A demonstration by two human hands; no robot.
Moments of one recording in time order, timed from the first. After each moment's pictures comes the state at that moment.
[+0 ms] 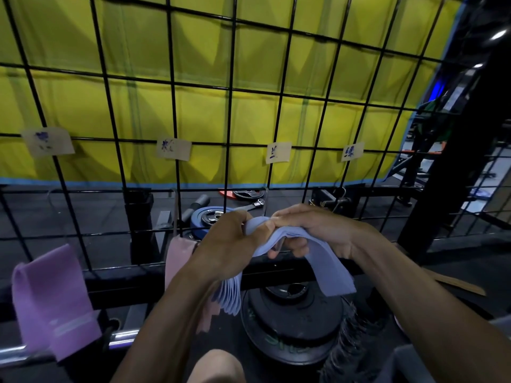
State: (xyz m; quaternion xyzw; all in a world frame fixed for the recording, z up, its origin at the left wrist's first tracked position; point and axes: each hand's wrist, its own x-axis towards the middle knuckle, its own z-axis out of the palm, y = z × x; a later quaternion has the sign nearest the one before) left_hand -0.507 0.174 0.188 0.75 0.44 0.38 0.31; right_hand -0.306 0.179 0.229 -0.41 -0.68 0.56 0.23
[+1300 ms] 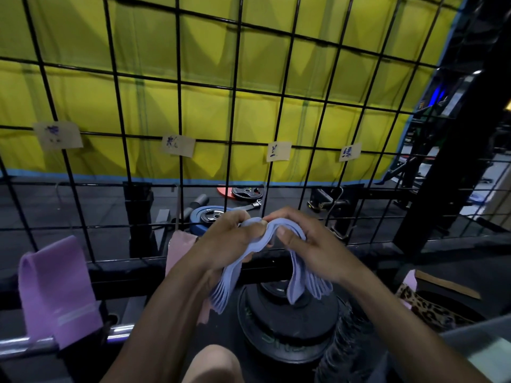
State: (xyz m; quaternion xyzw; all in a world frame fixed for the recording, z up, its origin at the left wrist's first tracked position) left_hand -0.504 0.168 0.187 0.63 0.37 0.43 0.53; right_hand -0.311 0.144 0.190 -0.41 -0.80 0.25 0.36
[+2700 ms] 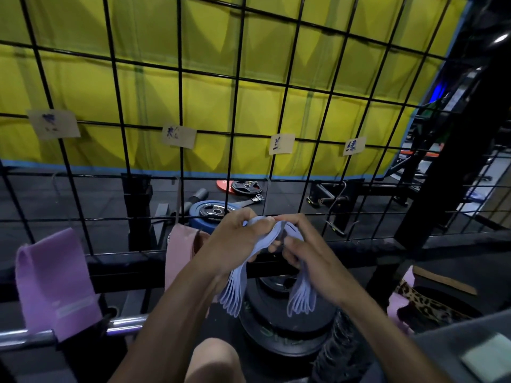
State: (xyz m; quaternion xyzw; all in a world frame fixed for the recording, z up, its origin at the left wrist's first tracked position) left_hand -0.497 0.159 0.178 0.63 0.40 0.44 0.51; right_hand -0.318 0.125 0.165 -0.40 -0.71 0.38 0.44
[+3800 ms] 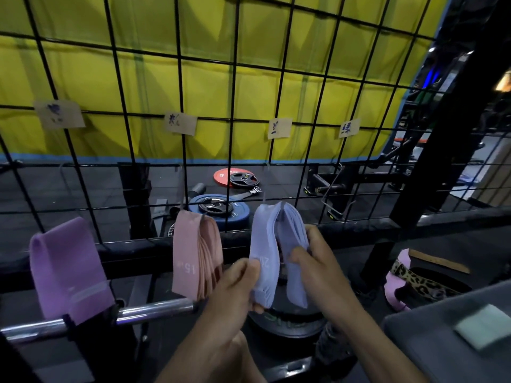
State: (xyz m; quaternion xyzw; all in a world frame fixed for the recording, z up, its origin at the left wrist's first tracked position) left_hand -0.499 0.095 0.094 0.50 0.41 0.47 0.60; right_hand -0.345 0.080 0.142 -0.52 -0.58 0.36 0.51
